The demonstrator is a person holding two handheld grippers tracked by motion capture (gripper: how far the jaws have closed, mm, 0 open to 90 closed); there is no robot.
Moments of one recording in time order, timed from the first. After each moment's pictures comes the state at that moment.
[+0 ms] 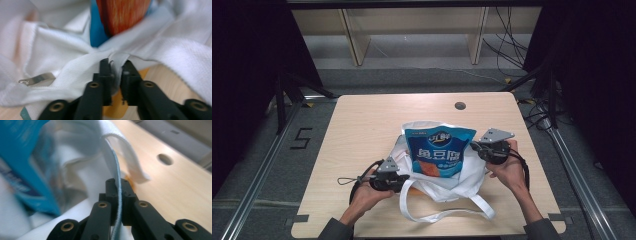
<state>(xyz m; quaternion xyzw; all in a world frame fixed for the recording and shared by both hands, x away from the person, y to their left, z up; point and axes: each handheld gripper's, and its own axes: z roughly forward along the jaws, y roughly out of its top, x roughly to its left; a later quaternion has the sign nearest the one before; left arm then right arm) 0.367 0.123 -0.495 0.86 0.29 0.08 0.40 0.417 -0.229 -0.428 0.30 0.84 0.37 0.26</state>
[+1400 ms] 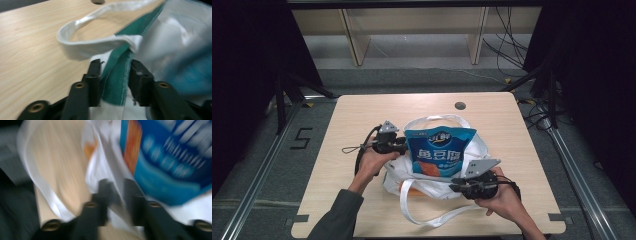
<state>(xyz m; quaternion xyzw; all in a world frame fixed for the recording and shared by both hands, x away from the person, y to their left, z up) 0.472 0.123 -0.455 0.80 0.40 0.14 0.43 0.337 -0.187 -0.440 0.20 0.90 0.37 0.09</state>
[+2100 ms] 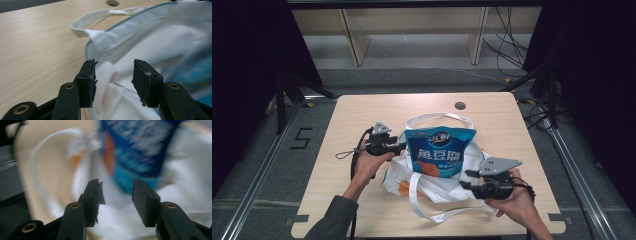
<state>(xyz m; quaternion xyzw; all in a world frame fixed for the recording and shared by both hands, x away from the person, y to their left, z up) 0.429 0.137 -0.443 0.77 0.42 0.14 0.46 0.329 -0.219 -0.410 0.27 0.85 0.42 0.16</state>
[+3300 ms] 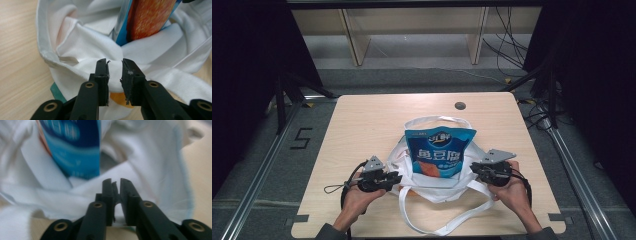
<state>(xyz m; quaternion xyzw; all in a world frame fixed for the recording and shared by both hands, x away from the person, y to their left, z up) 0.360 0.153 -0.488 0.81 0.37 0.10 0.43 0.373 -0.232 -0.463 0.32 0.86 0.35 0.19</state>
